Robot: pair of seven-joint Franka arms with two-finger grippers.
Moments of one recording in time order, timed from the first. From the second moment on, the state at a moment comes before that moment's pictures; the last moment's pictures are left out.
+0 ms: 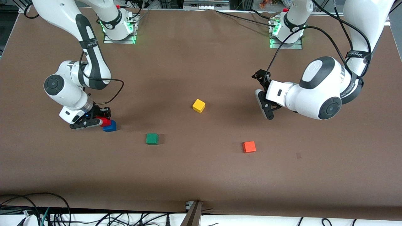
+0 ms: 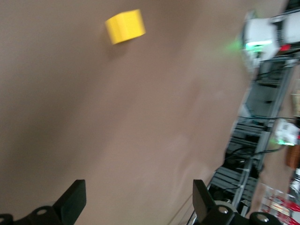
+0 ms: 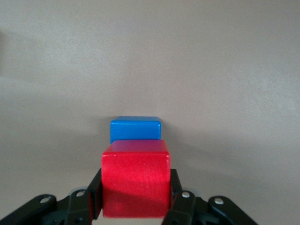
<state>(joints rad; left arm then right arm) 0.33 0.54 -0.76 -1.56 -0.16 1.55 0.49 0.49 0.40 -0.42 -2.10 0.24 2.51 -0.31</state>
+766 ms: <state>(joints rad) 0.46 0.31 -0.74 -1.54 0.11 1.63 0.25 0.50 0.40 -0.42 -2.10 0.24 2.53 -0.31</state>
